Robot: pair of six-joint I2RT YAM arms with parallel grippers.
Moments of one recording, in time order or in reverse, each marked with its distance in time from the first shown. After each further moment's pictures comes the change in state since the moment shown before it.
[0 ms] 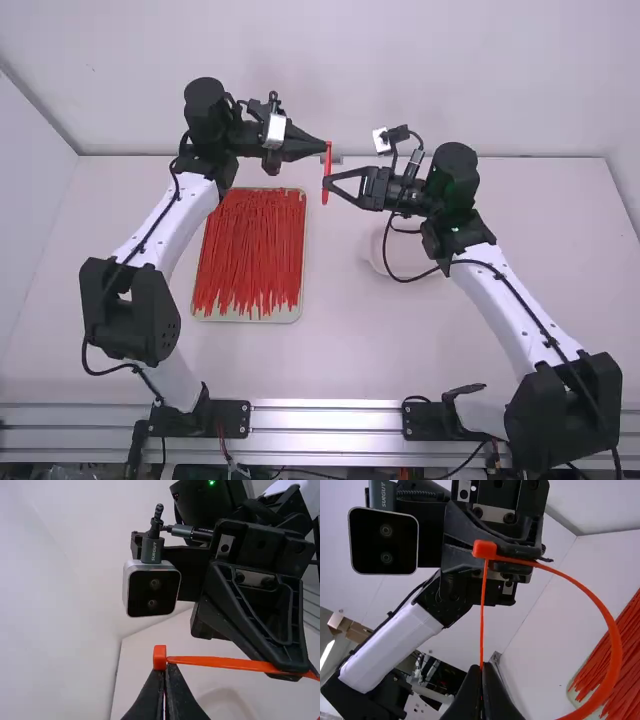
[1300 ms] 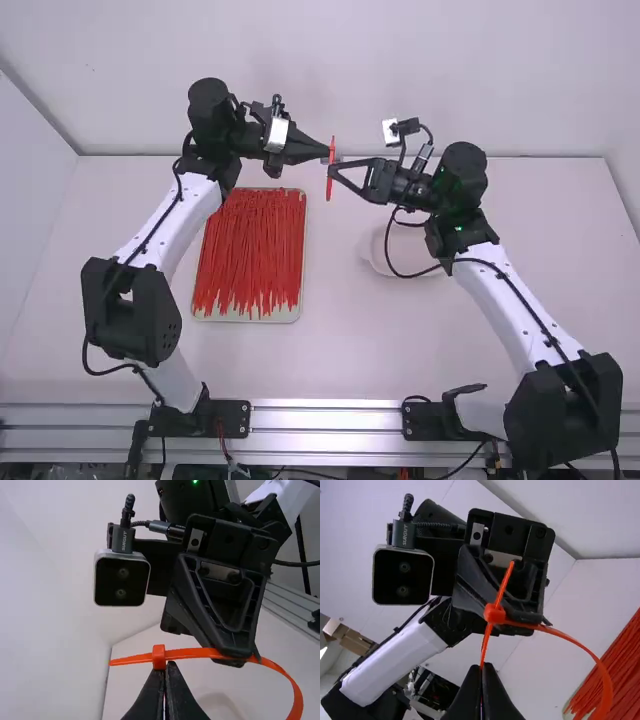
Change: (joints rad) left arm -0.015 0.000 0.000 0.001 0.036 0.000; right arm -0.023 0.000 0.000 0.099 0.039 0.038
